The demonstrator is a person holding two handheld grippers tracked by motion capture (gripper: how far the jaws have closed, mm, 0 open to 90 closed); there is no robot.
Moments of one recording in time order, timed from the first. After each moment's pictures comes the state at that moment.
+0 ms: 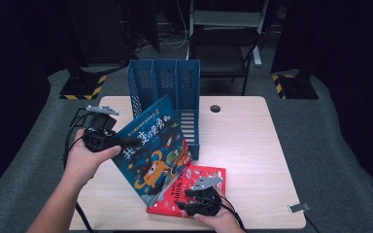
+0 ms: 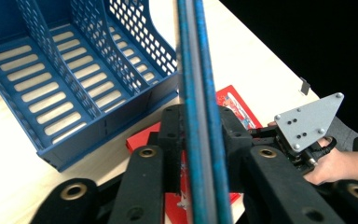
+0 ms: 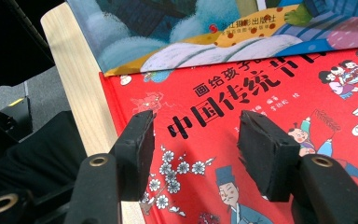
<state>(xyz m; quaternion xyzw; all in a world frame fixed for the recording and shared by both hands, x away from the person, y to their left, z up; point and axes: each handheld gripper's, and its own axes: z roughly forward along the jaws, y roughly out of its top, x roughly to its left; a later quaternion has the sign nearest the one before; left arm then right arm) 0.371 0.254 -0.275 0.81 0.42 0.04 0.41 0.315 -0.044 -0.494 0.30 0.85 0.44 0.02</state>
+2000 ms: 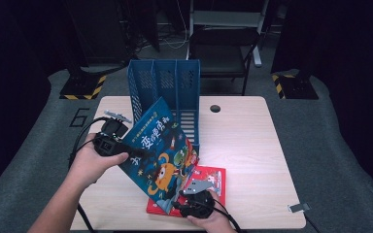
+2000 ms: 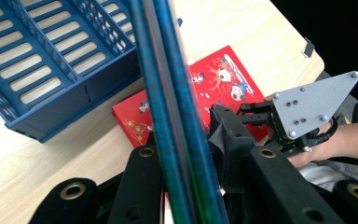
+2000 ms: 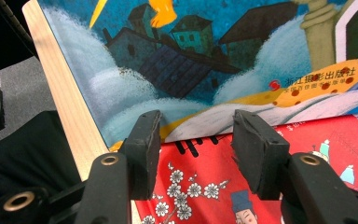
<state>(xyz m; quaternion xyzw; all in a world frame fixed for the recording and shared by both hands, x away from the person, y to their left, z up) 0.373 0.238 -0.288 0.85 0.41 -0.01 0.34 0.308 -0.024 -0.496 0.28 0.86 0.43 0.07</state>
